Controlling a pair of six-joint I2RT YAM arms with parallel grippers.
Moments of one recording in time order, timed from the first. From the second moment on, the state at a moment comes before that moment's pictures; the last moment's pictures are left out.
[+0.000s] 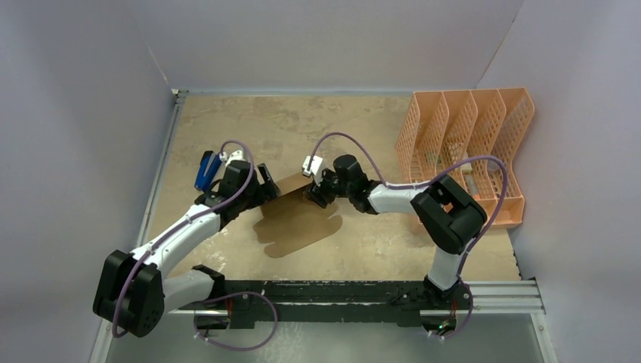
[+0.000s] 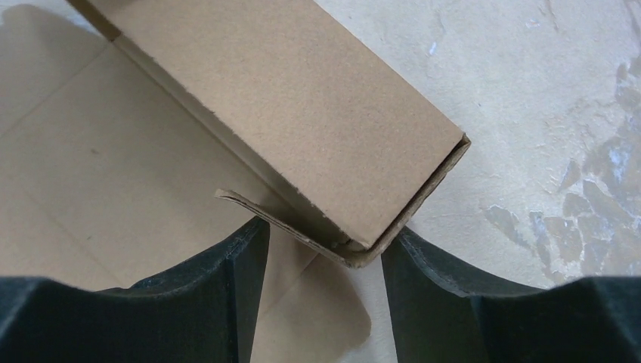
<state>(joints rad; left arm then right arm) -0.41 1.13 0.63 -0.27 -0.11 -0.75 0.73 1.79 0.89 0.36 -0.36 -0.30</state>
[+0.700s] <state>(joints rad) -0.31 1.46 1.21 -0.48 -0.04 -0.33 0.74 1.83 0.89 0.43 -0.31 -0.30</state>
